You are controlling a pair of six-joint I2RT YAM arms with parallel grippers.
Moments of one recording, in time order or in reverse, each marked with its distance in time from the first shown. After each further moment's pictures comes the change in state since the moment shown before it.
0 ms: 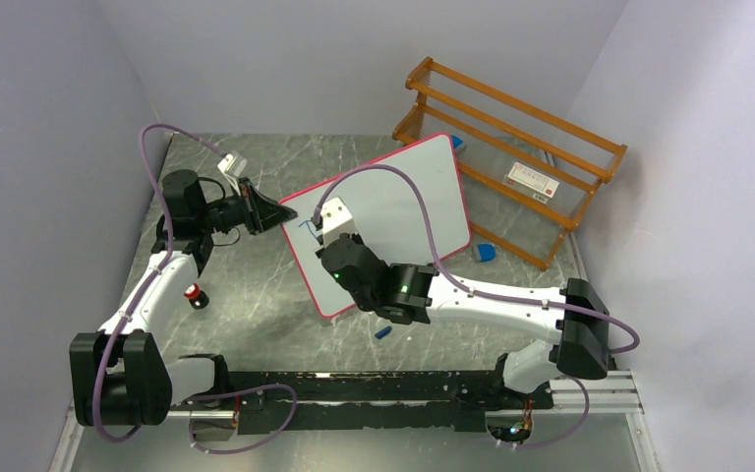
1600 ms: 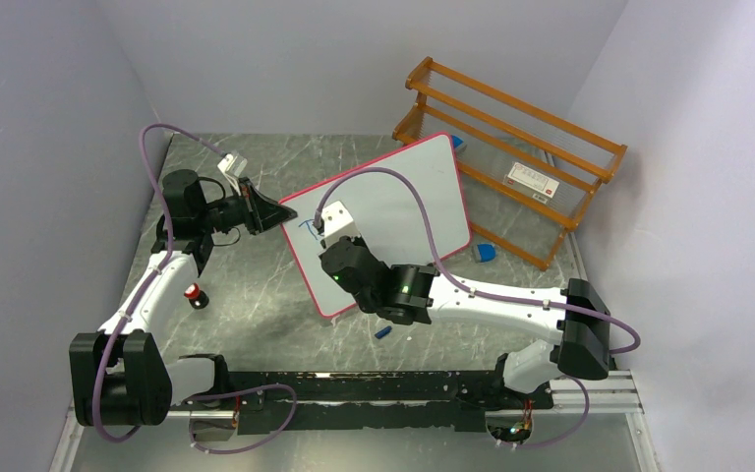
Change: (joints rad) left arm 0.000 0.001 0.002 -0.007 -0.006 0.007; right arm -0.001 -0.005 -0.005 -0.071 0.006 0.007
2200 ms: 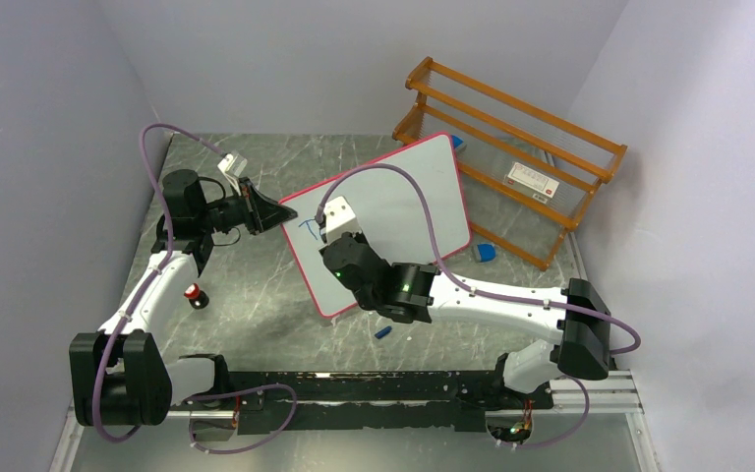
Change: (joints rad) left arm -0.001 0.000 0.000 0.000 0.000 0.000; right arm -0.009 -0.002 -0.003 0.053 0.028 -0.015
